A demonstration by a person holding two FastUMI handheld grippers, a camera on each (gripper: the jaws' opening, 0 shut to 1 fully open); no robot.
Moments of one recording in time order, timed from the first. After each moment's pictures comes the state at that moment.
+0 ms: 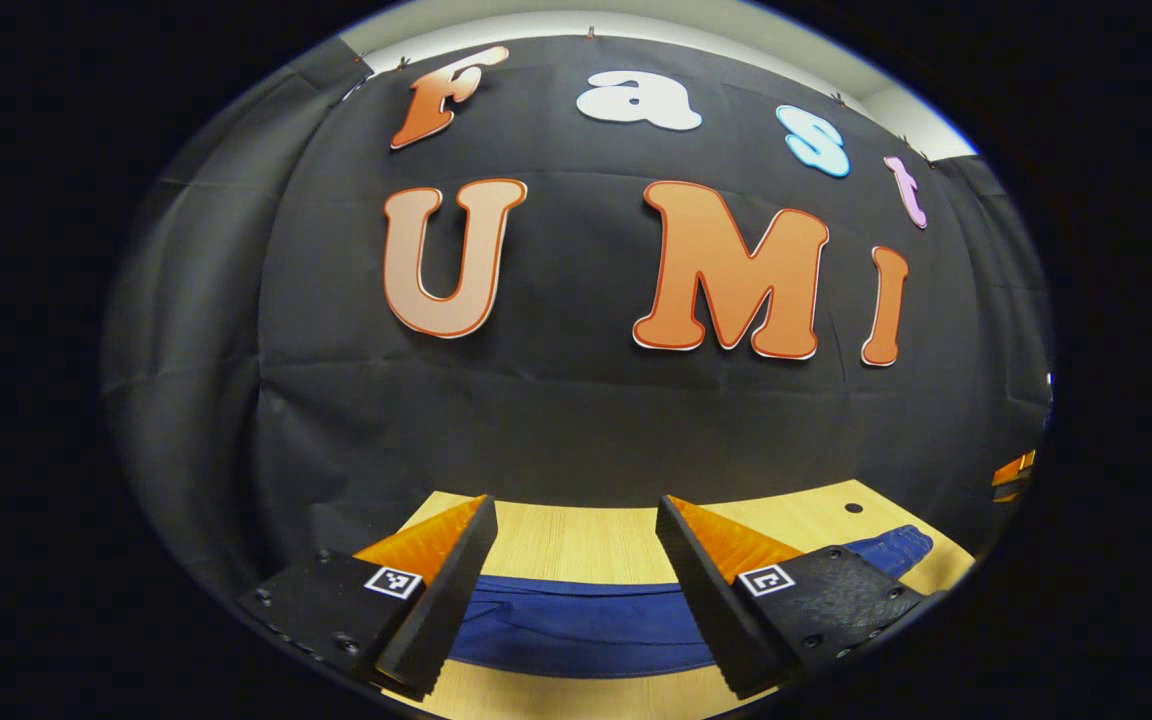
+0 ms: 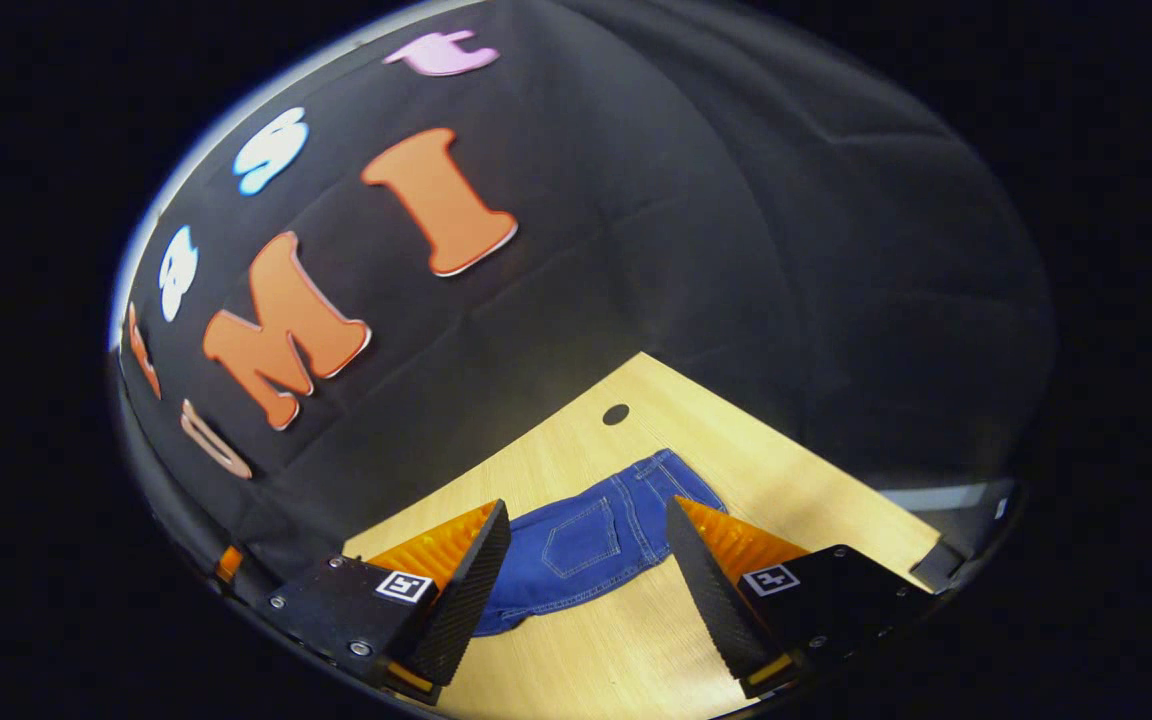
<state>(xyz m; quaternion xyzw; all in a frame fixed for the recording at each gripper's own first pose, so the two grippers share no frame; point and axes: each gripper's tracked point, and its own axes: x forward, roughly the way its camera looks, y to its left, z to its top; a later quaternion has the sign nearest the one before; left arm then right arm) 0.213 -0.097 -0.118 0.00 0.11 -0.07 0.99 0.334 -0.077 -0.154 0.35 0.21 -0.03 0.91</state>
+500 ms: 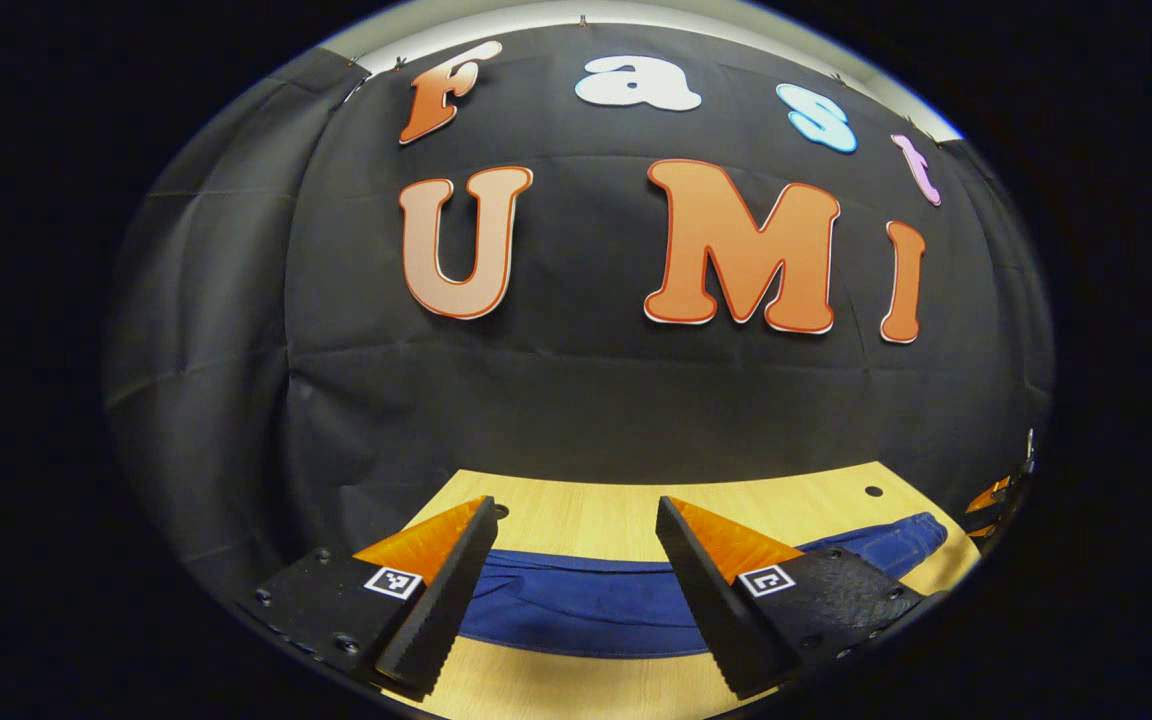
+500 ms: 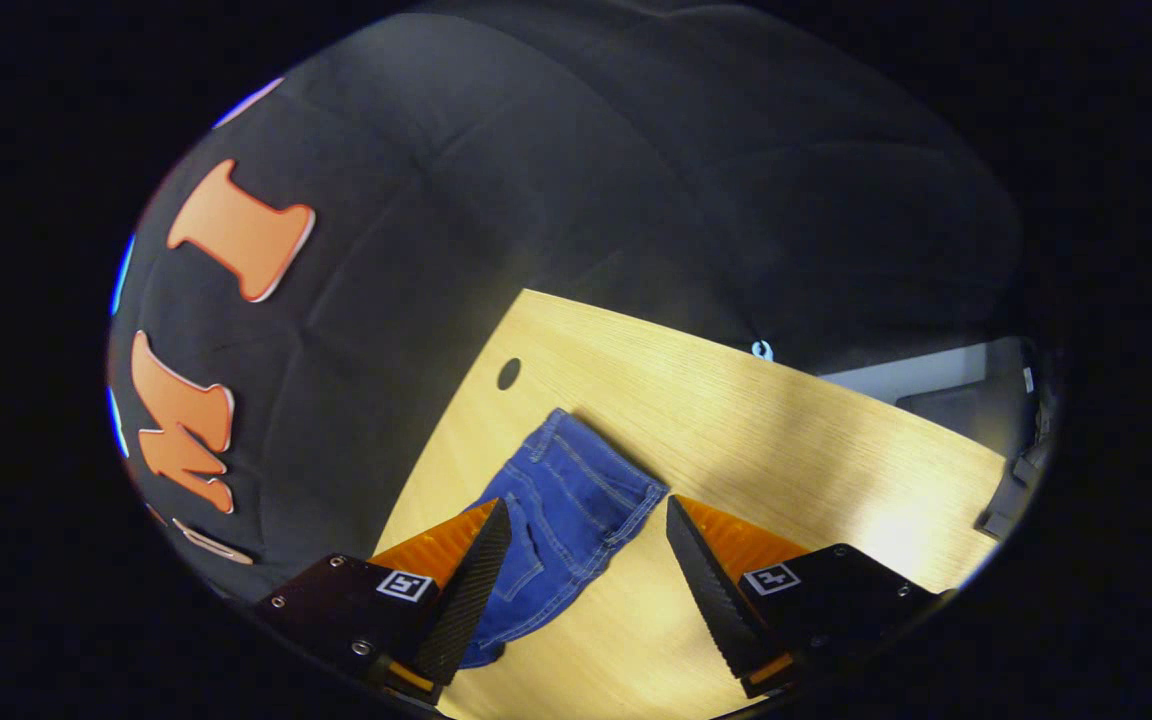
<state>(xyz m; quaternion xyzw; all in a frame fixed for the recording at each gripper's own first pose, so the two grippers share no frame) 0.200 -0.087 -0.124 0.02 0.15 -0.03 0.99 0.373 -0.082 -0.242 0.46 0.33 -0.10 0.82</state>
